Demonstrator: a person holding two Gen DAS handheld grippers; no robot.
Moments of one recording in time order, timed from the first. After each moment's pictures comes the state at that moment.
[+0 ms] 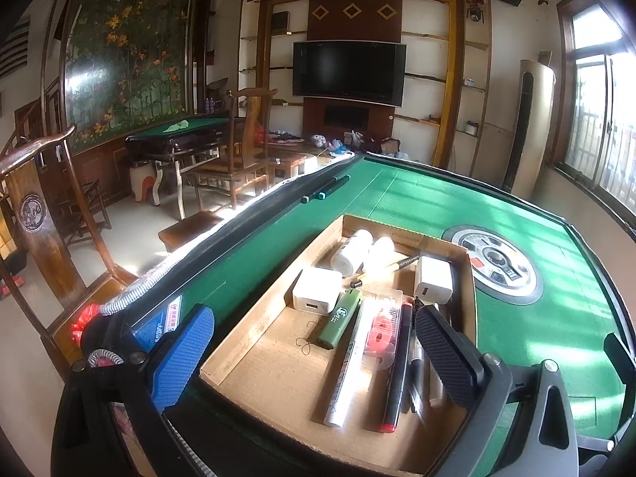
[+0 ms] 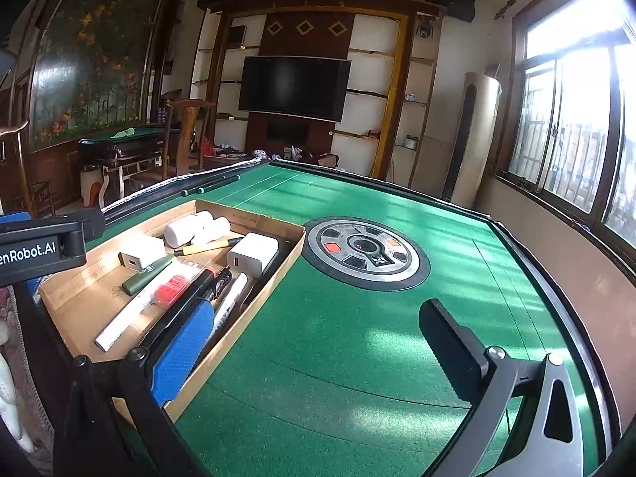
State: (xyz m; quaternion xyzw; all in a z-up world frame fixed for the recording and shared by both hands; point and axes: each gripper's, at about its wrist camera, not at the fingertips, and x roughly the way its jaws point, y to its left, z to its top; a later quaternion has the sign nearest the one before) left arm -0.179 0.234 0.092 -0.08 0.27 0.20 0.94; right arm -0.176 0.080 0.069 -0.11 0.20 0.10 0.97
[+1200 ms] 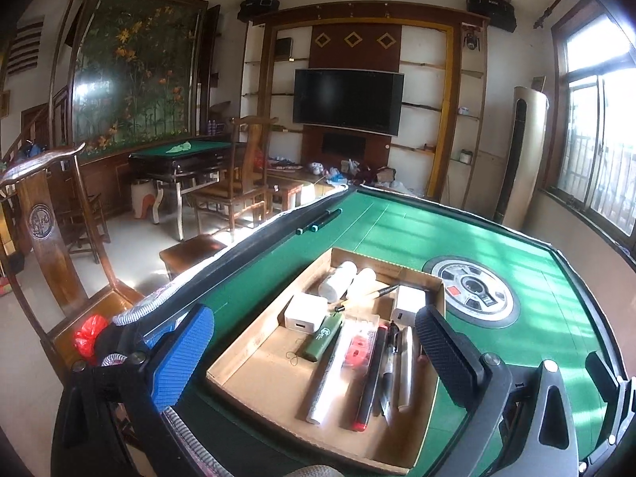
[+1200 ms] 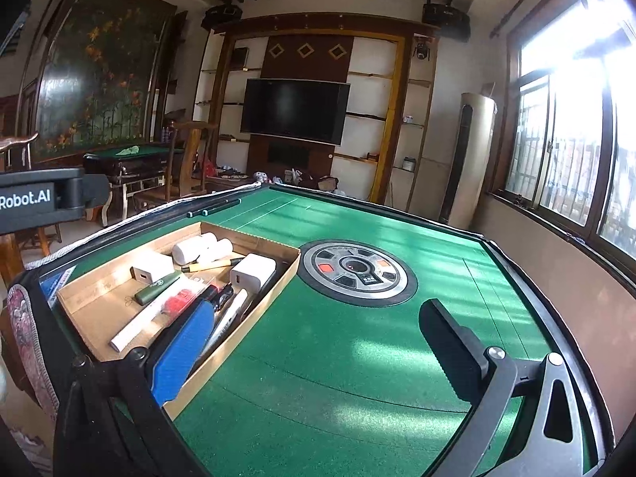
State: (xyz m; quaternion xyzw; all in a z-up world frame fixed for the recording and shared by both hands) left arm -0.201 0.216 0.113 -0.09 0.23 0.20 0.95; right arm -0.205 0.067 0.084 -0.12 0.16 0.11 0.97
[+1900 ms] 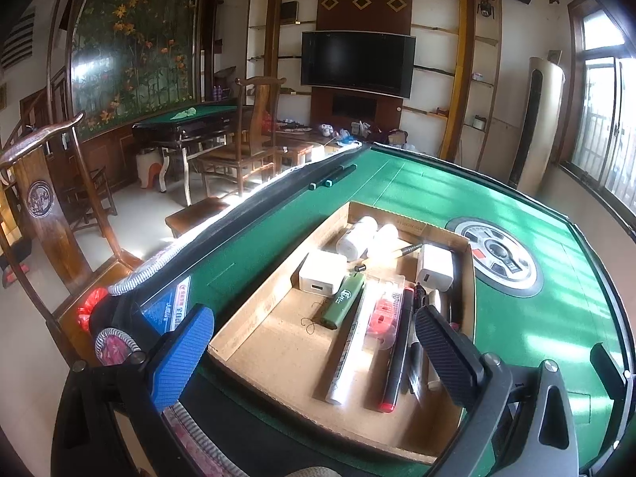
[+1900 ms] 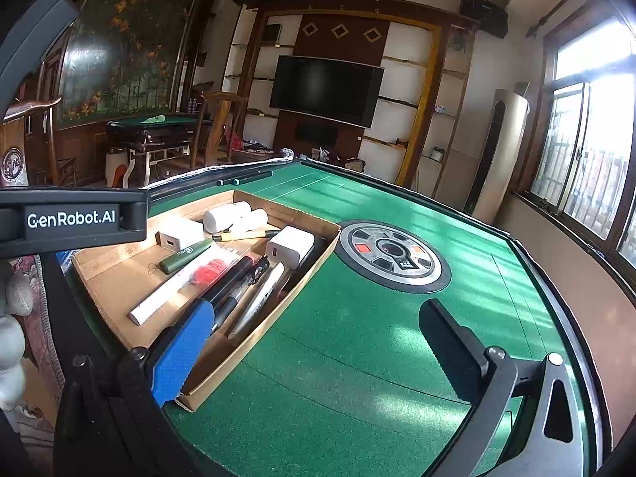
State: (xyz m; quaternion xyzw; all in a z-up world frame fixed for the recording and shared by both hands) left arm -0.179 0.233 0.081 -0.10 0.29 0.21 0.93; right arm -0.200 0.095 0.064 -0.15 0.20 0.15 0.96
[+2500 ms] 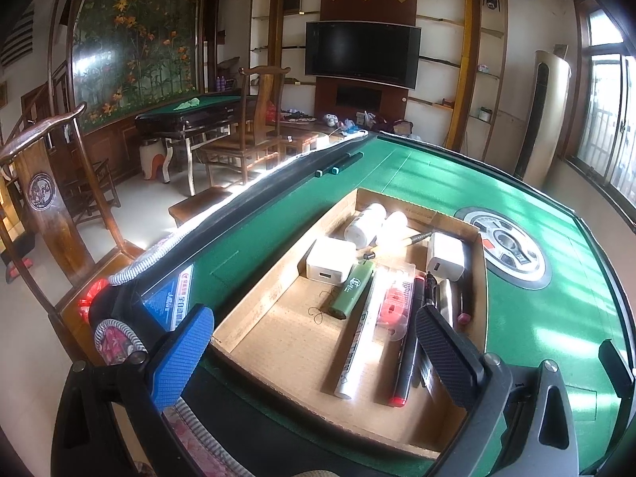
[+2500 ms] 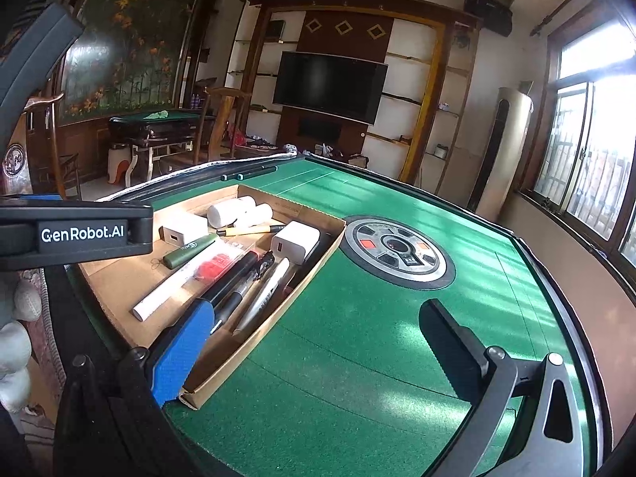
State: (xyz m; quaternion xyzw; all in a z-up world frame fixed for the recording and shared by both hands) left arm -0.177 0.239 0.074 -0.10 0.31 0.21 0.92; right arm -0.200 0.096 0.062 -0.16 0.21 0.15 0.95
